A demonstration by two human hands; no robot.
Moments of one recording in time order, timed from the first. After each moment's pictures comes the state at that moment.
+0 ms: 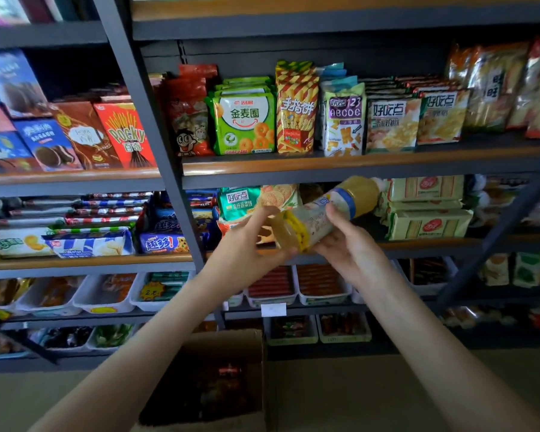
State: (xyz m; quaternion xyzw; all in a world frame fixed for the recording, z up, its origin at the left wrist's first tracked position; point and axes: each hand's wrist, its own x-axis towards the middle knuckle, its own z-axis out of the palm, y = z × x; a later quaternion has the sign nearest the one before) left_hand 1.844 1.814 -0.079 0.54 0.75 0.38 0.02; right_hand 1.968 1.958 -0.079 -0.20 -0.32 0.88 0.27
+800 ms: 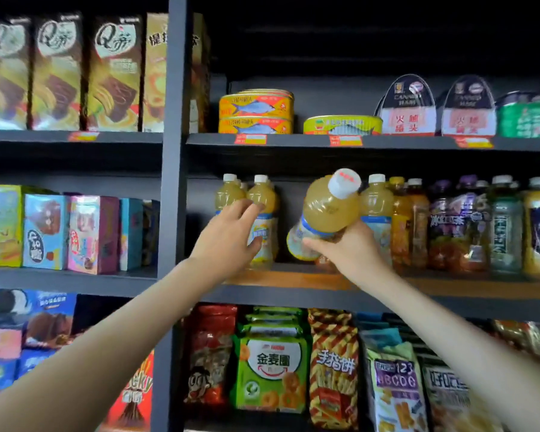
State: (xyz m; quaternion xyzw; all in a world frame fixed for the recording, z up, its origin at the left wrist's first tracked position) left_hand 1.639 1.923 0.216 0.49 0.71 0.24 -0.43; right_hand 1.787 2.079 0.213 -0.05 -0.82 0.26 0.51
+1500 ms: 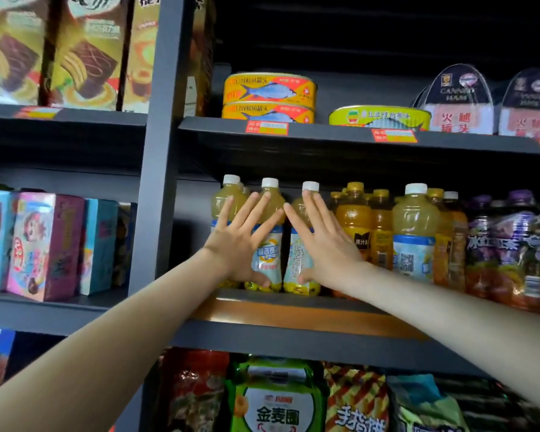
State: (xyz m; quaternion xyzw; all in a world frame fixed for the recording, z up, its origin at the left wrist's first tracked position) left_hand 1.520 2.000 0.222 0.44 0.71 -0.05 -0.54; right_hand 1.670 2.132 0.234 -0.12 -0.91 -0.22 0.33
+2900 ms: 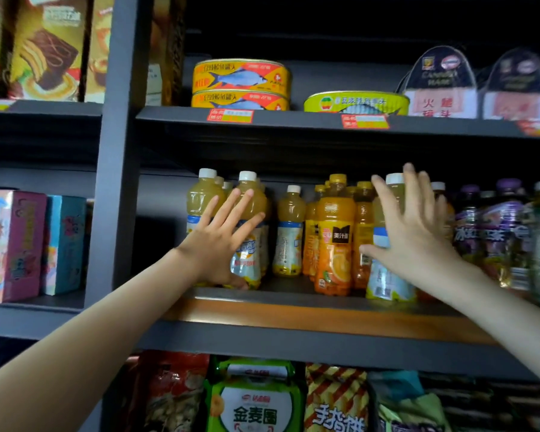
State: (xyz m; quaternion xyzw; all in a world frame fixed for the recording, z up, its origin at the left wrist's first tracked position) left_hand 1.517 2.006 0.222 0.45 0.63 -0.05 -0.63; right_hand 1.780 2.182 0.245 -0.27 -0.85 -0.15 0.44
